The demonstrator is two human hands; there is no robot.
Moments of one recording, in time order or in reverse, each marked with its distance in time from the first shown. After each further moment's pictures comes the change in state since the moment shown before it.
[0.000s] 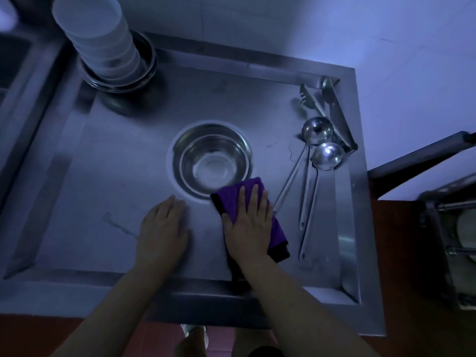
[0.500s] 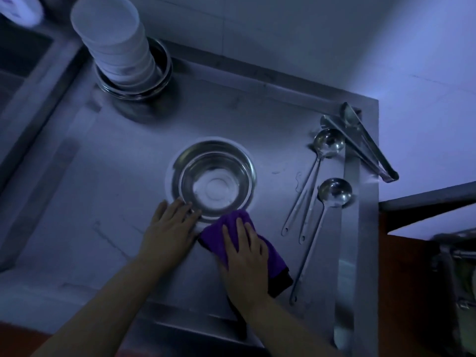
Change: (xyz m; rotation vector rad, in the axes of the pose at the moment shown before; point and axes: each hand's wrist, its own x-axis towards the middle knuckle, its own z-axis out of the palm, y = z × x) left_hand 0.050 0.020 0.004 0.301 0.004 0.230; right_hand 0.001 0.022 -0.018 -0.086 0.049 -0.389
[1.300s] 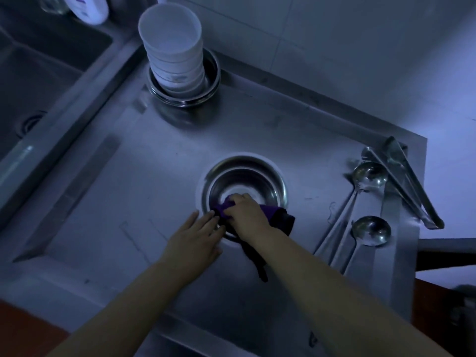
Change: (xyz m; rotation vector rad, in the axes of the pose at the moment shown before) left_hand 0.008 -0.019 0.019 -0.002 0.178 0.086; right_hand 0.167 -0.017 0.003 0.079 -0.411 -0.370
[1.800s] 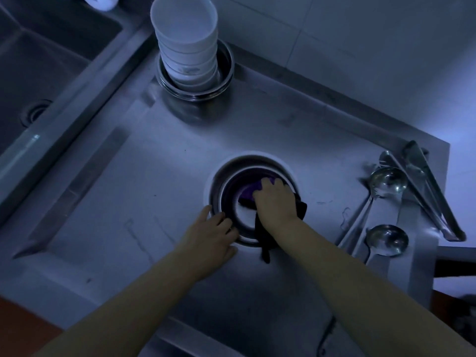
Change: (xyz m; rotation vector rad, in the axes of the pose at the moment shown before) left_hand 0.019 -0.004 0.001 0.038 -0.043 0.112; right_hand 0.009 0.024 -0.025 -0.398 0.042 0.162
